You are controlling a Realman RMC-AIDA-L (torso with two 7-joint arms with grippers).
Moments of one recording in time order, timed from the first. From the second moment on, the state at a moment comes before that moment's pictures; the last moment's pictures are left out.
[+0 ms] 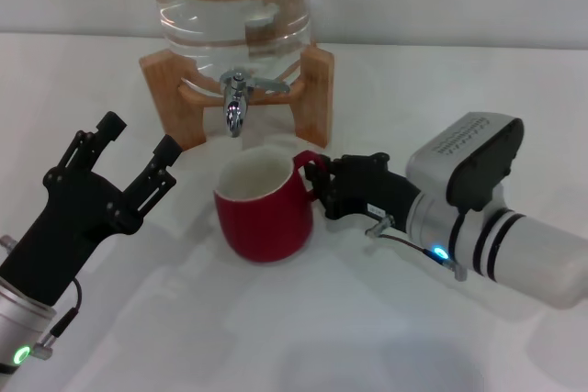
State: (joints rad) left arm -0.25 -2.10 1.60 0.11 -2.83 -1.62 2.58; right arm 0.70 2.03 0.48 0.59 0.73 0.54 -2.81
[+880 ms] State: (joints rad) left arm -0.26 -2.10 1.60 0.11 -2.83 -1.62 2.58; right arm 0.72 2.03 0.48 0.59 0.83 0.53 -2.81
